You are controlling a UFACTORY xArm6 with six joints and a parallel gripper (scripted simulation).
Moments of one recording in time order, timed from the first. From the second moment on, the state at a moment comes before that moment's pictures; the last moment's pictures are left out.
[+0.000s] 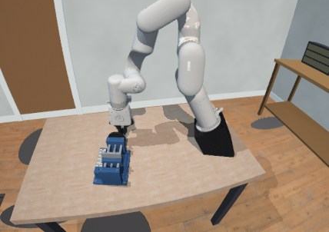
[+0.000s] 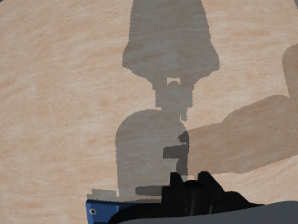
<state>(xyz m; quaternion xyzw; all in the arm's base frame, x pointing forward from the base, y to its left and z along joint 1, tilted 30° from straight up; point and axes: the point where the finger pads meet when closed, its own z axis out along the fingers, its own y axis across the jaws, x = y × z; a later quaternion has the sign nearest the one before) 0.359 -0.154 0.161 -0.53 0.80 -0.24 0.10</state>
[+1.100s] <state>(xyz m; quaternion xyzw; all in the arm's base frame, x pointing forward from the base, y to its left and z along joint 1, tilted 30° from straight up) 0.393 -0.166 0.187 -0.53 0.80 -0.24 0.10</state>
